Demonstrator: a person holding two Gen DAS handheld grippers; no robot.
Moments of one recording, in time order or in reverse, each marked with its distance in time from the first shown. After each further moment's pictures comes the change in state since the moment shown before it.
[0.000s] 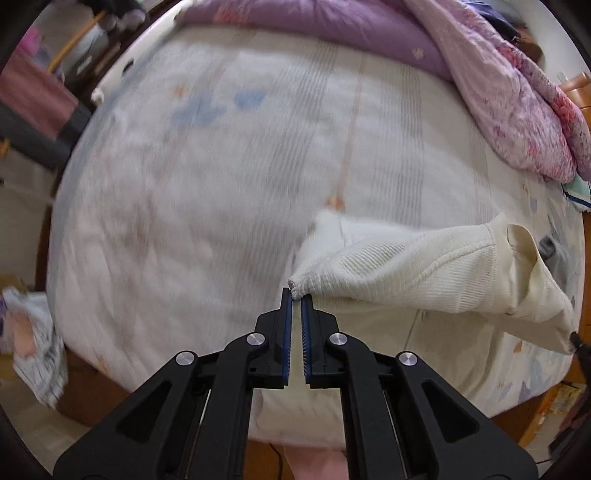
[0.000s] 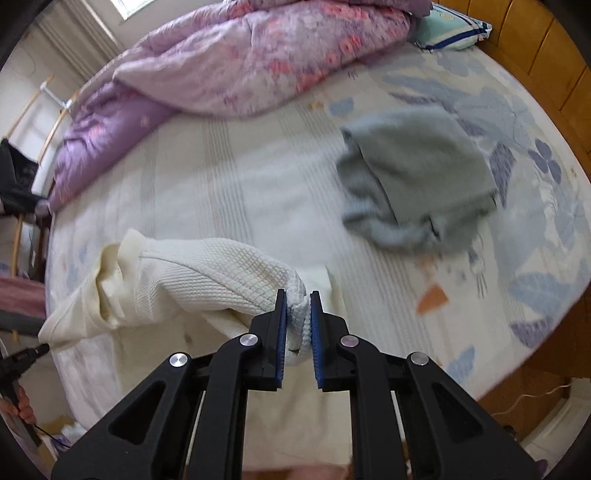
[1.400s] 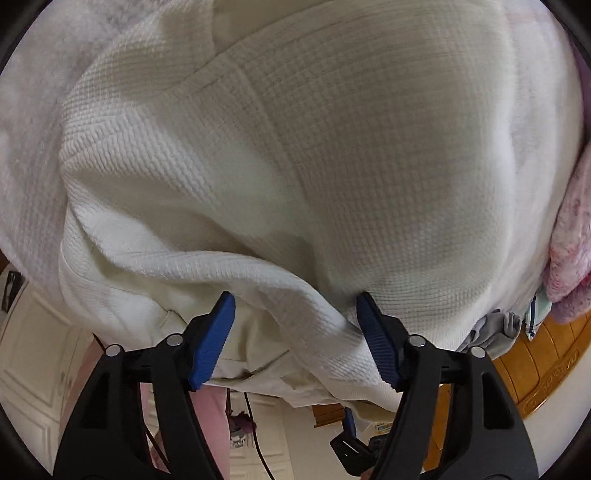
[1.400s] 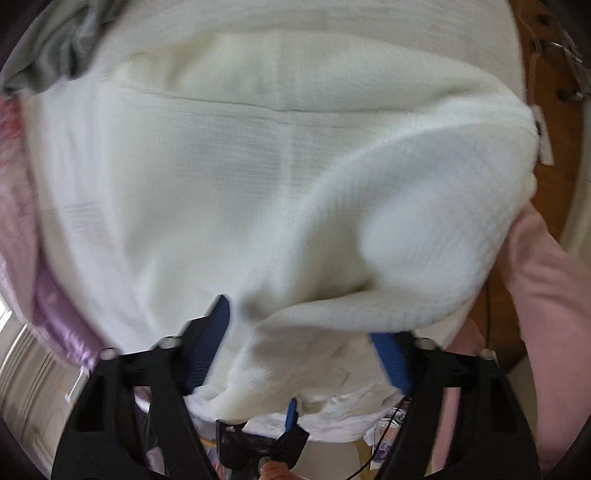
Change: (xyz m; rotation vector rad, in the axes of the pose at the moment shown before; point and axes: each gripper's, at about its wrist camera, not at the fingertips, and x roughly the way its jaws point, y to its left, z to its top) left arm 0.213 -0.016 -0.066 -0.665 0.648 -0.302; right arm 0.153 -0.021 -0.154 1.303 0.521 0.137
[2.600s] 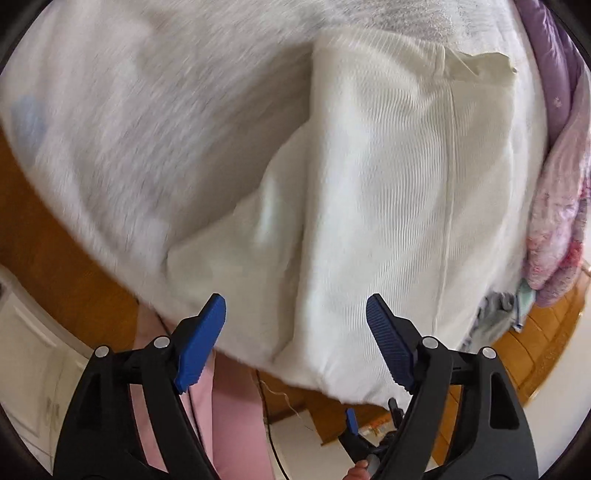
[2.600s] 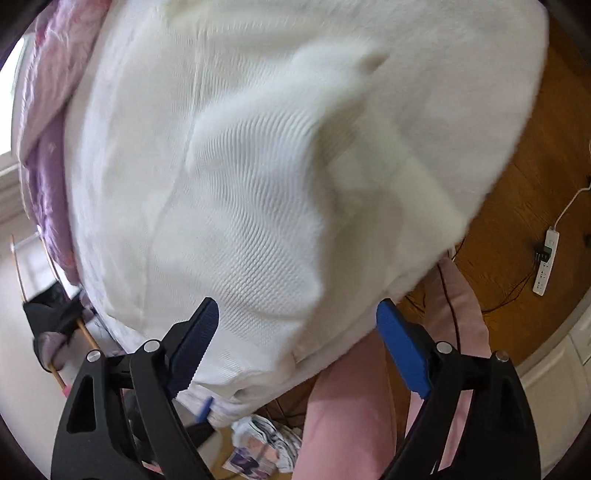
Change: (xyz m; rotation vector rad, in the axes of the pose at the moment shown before) left arm -0.021 0.136 -0.069 0.031 -0.162 -0.122; right arm 0.012 -0.064 -0.028 -0.549 -0.007 -0.027
